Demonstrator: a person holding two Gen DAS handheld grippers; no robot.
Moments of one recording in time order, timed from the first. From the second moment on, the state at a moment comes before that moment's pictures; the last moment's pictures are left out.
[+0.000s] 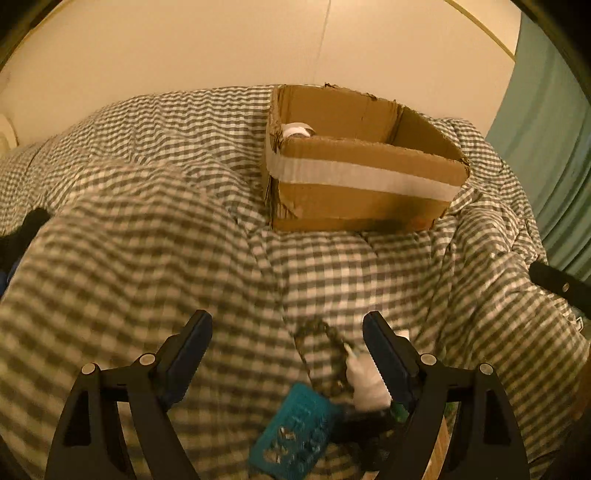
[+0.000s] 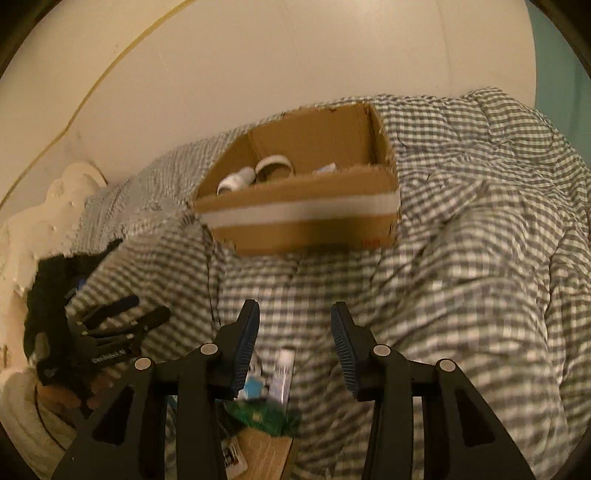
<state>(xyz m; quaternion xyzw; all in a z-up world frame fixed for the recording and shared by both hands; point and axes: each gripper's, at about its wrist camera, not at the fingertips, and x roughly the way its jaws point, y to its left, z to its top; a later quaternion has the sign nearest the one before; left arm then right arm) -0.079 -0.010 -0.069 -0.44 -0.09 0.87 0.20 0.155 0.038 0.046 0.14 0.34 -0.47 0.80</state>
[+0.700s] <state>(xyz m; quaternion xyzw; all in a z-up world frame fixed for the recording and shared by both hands) -0.045 -0.023 -0.095 -0.48 -0.10 0.86 0.16 0.151 0.058 -0.001 0.16 0.38 -0.46 0.79</state>
